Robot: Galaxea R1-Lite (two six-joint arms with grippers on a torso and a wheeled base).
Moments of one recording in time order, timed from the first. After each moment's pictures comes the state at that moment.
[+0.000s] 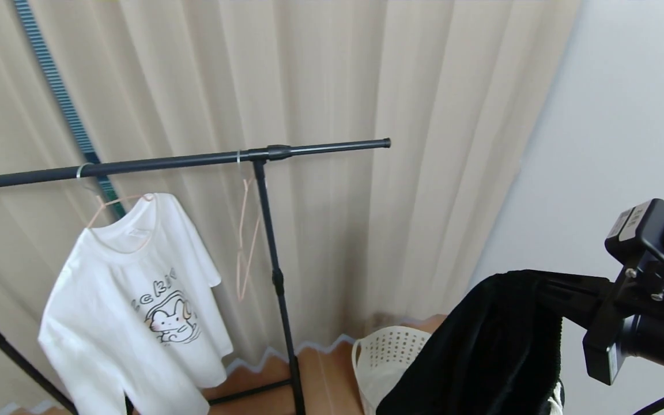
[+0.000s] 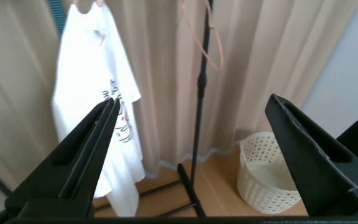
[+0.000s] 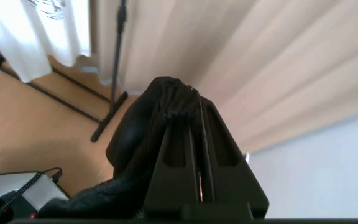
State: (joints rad) left arm -0.01 0.00 0.00 -0.02 -0.08 0.01; right arm 0.63 1.19 -0.61 -0.21 -0.11 -0.30
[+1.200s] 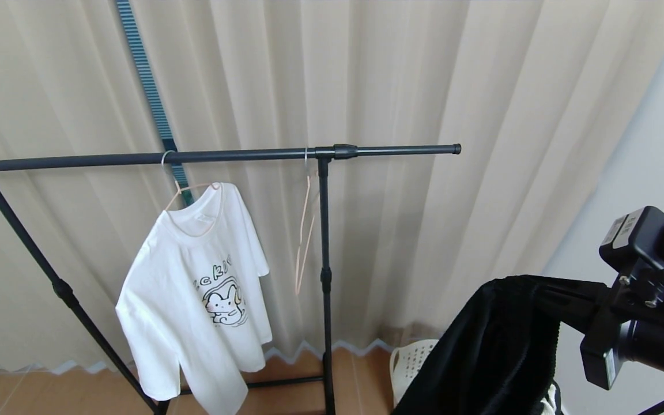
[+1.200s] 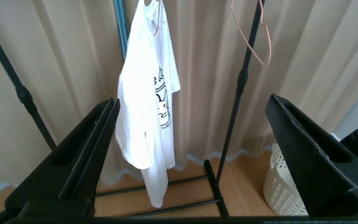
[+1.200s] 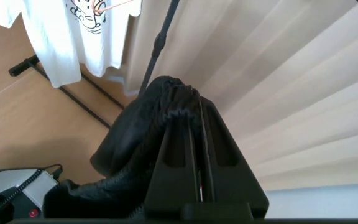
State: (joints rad) left arm -0.01 0.00 0.00 -0.02 -0.08 0.02; right arm 0.63 1.19 -0.60 -0.21 -0.11 -0.31
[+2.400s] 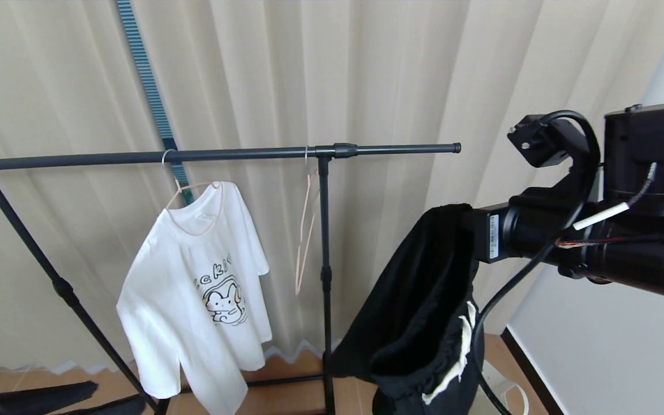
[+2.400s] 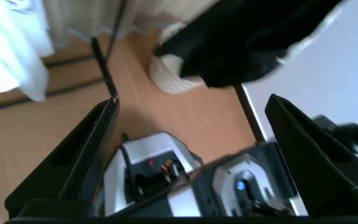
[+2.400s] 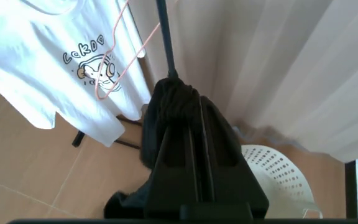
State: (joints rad) left arm -0.36 0.92 -0.59 0.28 -0.29 -0.34; right arm 0.62 1.53 -1.00 -0.15 -0.20 0.20
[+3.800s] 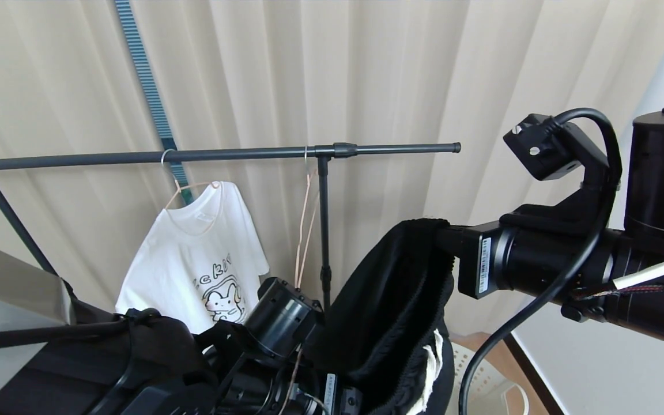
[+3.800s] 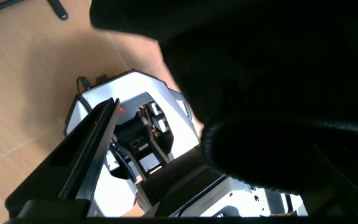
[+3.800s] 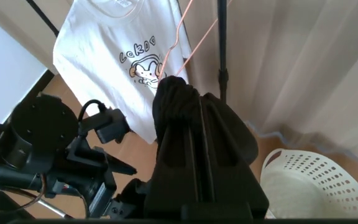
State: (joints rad) left arm -0.81 1.91 -0.81 -0.15 -0.18 -0.57; right arm 0.84 1.47 -0.96 -0.17 -0.26 0.31
